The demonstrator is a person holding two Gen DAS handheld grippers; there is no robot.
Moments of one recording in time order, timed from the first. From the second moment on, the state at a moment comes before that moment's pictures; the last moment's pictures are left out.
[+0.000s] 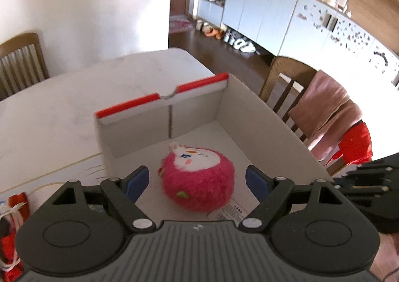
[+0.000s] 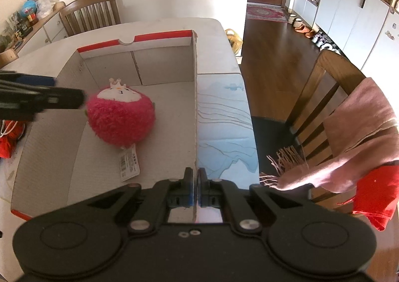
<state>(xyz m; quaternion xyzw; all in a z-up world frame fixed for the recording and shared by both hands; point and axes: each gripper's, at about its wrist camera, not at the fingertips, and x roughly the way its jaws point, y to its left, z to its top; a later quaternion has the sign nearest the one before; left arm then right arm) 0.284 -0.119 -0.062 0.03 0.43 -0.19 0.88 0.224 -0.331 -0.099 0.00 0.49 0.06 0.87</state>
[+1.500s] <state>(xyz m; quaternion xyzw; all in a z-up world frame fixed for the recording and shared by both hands) 0.197 0.182 -0.078 -0.01 0.39 0.05 0.92 0.231 -0.314 -0.096 0.00 0.50 0.02 0.87</state>
